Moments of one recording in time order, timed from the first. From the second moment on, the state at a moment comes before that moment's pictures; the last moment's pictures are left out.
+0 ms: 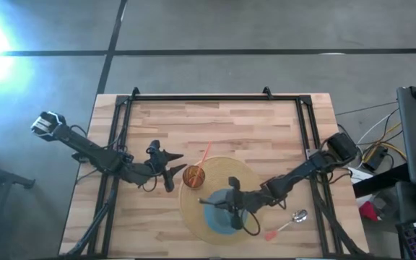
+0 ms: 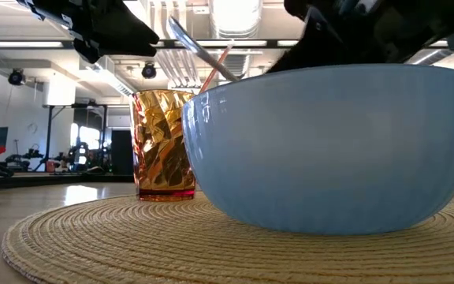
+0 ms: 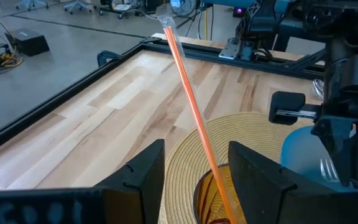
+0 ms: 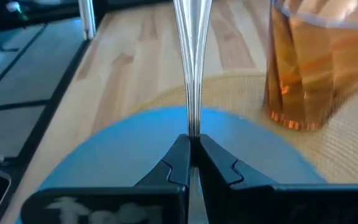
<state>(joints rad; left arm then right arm) -0.45 1.08 0.63 0.04 -0.79 -0.37 0.50 1.83 0.86 0.47 0.35 0.42</state>
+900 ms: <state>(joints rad) -0.45 1.08 0.63 0.01 -0.79 -0.39 0.48 1.86 1.01 0.13 0.34 0.47</state>
